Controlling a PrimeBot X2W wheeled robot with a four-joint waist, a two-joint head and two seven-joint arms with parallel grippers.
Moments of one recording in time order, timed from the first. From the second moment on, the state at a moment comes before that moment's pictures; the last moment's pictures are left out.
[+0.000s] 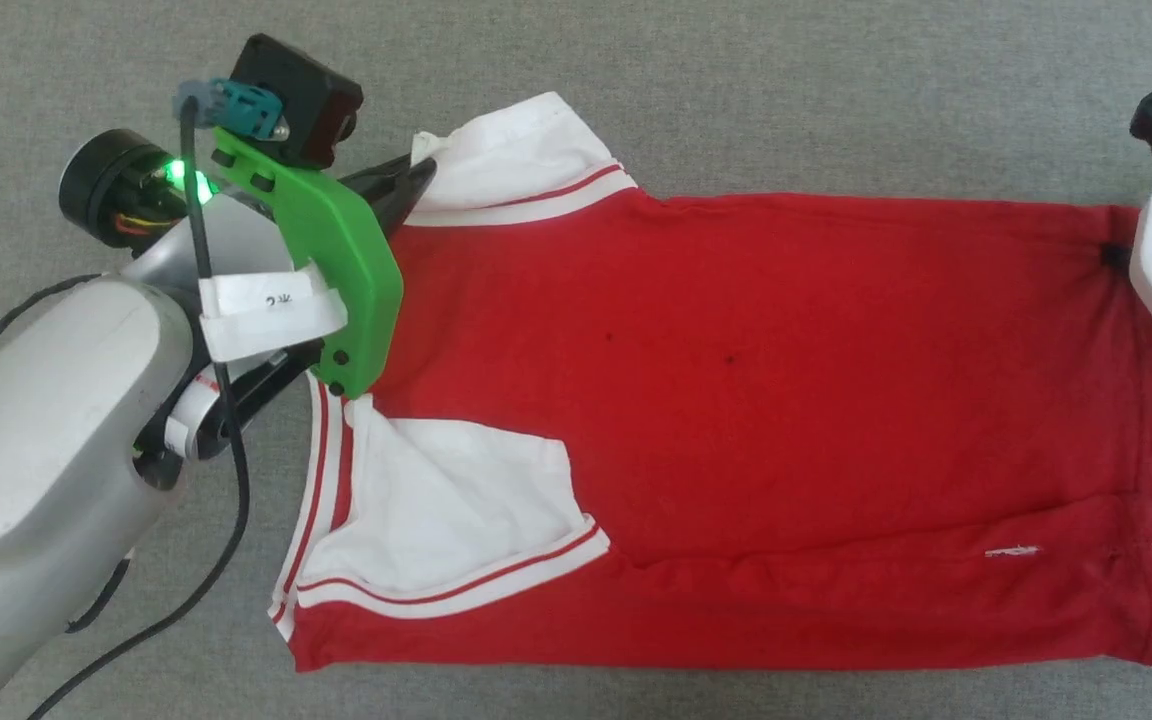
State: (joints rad) left arm -0.90 0.72 -0.83 -0.14 -0.85 0.12 0.52; right arm -0.84 -0.80 0.63 0.27 0.53 0.13 0.85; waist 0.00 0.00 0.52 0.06
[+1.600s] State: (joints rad) left arm -0.35 0.87 -0.92 -0.22 -1.02 0.34 0.52; right arm -0.23 -0.80 0.49 0.17 0.70 0.13 0.66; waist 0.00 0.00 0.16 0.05
